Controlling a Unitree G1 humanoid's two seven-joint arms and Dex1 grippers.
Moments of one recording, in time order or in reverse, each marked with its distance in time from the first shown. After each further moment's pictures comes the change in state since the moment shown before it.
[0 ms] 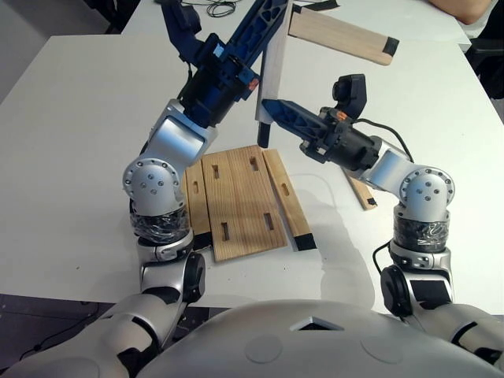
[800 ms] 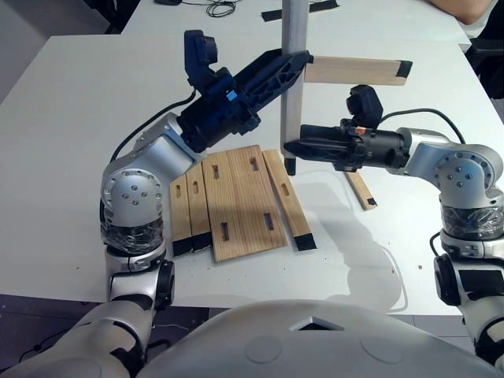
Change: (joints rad) left arm 0.058 0.220 -0.085 -0.085 0.063 0.104 -0.150; right arm -0.073 -0.356 0.102 0.018 -0.283 0.018 0.394
